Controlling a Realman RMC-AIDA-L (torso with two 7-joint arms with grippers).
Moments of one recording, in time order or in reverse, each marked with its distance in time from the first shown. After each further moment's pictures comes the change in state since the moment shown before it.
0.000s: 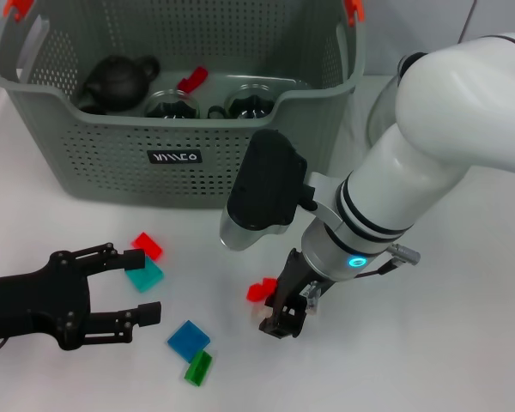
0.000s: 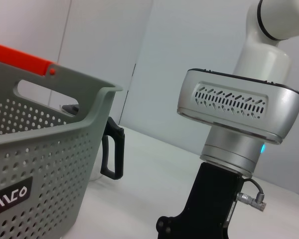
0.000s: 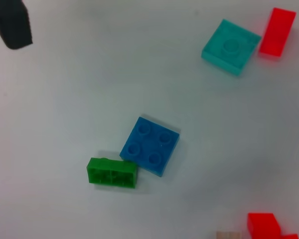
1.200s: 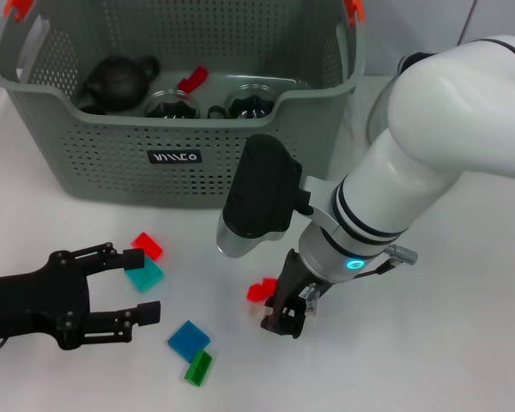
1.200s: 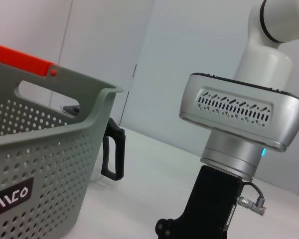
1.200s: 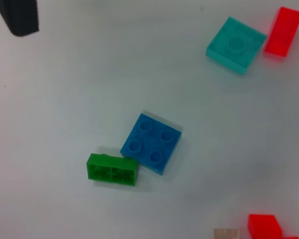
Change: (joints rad) left arm 0.002 0.000 0.000 0.000 -0.003 0.000 -0.003; right arm 0.010 -0.002 -0.035 -0.001 0.002 0.014 0.000
